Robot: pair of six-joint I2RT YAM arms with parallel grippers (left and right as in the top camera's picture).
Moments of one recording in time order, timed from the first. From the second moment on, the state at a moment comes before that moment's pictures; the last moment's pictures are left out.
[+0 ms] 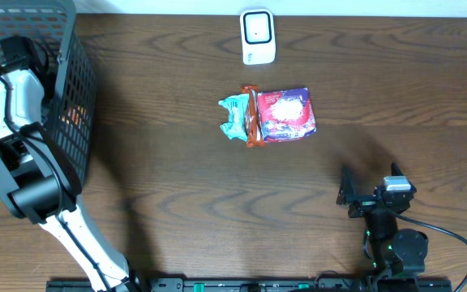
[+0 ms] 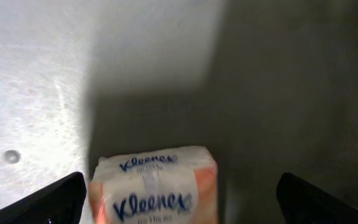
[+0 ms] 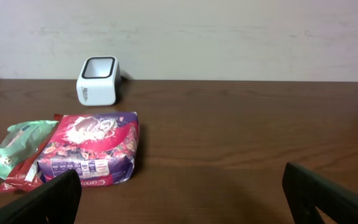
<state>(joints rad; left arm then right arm) 0.43 2.21 1.78 -0.85 0.02 -0.64 0.04 0.01 0.01 -0.07 -0.03 0.02</state>
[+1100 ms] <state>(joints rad) 0.58 1.74 1.75 -0.82 0.01 -0.64 0.04 0.01 0.01 -0.07 -0.03 0.02</state>
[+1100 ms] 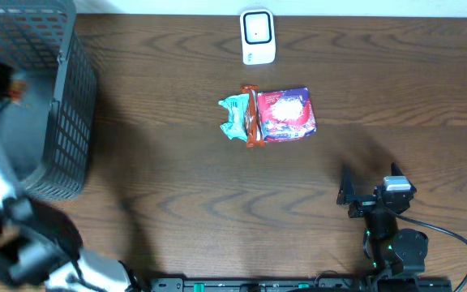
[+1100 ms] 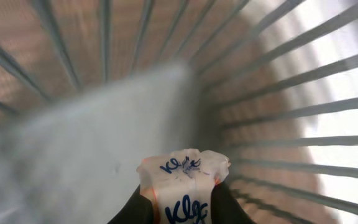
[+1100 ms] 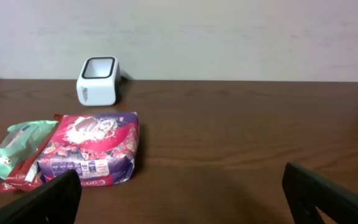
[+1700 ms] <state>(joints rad) 0.18 1.47 1.76 -0.67 0.50 -0.62 0.04 0.01 0.01 -0.07 -0.03 0.02</state>
